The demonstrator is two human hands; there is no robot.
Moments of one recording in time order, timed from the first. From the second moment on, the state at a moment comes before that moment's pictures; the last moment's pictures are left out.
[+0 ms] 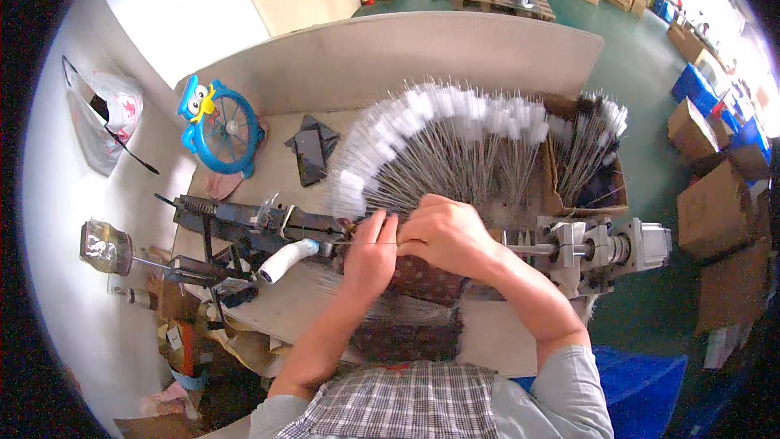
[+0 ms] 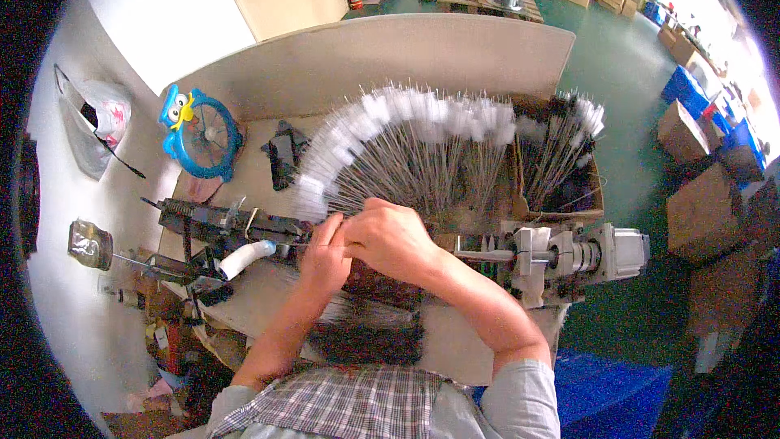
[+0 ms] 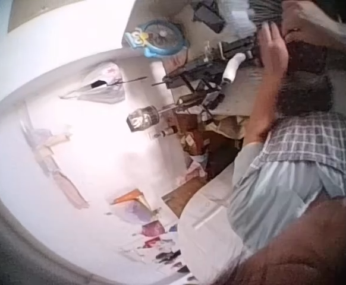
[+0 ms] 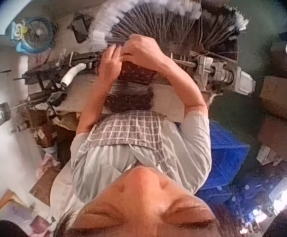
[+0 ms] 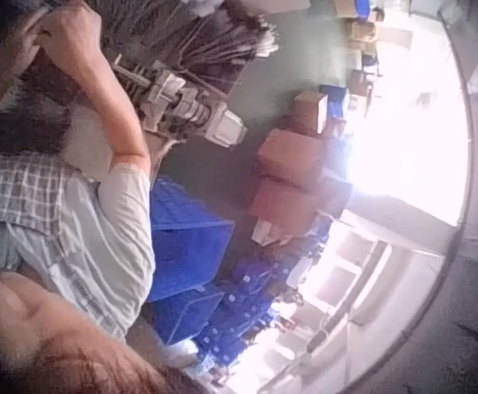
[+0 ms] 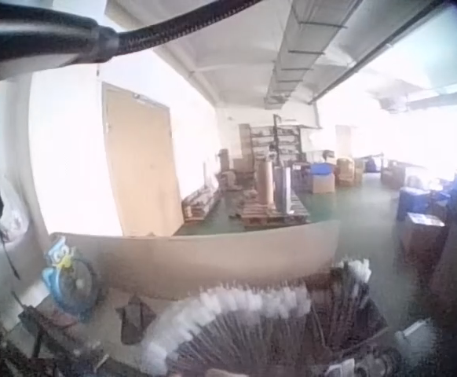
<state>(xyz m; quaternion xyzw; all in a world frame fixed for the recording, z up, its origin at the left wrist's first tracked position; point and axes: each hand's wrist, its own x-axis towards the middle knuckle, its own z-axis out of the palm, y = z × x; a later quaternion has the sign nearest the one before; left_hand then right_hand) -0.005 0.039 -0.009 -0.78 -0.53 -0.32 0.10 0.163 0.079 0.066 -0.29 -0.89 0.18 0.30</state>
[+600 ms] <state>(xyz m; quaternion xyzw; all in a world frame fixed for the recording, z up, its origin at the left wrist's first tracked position) -0.075 -0.027 0.009 -0.08 -0.42 -0.64 -0.63 0.069 0.082 0.034 -0.35 -0.91 0.08 0.22</state>
